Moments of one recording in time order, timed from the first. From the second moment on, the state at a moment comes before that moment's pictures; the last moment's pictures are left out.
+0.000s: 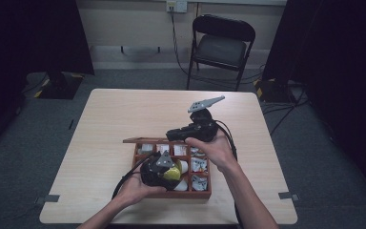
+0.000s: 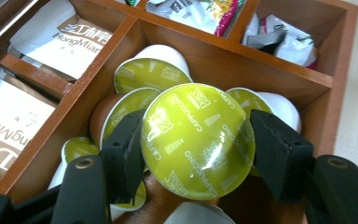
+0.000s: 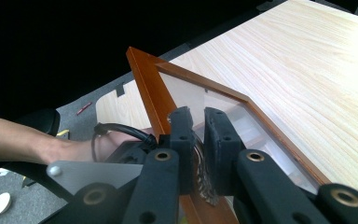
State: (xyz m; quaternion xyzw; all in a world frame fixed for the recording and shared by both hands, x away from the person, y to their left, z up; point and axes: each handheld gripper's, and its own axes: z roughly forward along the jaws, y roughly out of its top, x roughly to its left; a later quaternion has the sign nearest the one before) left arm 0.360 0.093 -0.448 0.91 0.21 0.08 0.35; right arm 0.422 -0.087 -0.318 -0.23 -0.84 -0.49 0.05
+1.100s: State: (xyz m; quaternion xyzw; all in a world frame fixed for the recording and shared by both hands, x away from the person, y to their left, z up) left arm 0.334 0.117 -0.429 0.89 0.20 0.05 0.41; right arm 0.421 -0.087 -0.319 -0.23 -0.84 -0.49 0.05
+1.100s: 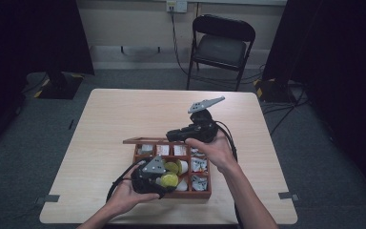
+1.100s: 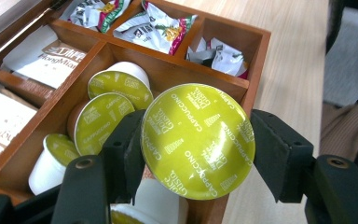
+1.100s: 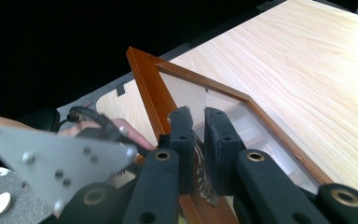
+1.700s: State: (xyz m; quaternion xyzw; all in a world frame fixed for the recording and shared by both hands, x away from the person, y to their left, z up) left arm 0.328 0.159 -0.411 0.86 0.24 0.07 0.44; right arm 0.420 -0.087 -0.319 -0.23 -0.84 -0.49 0.05
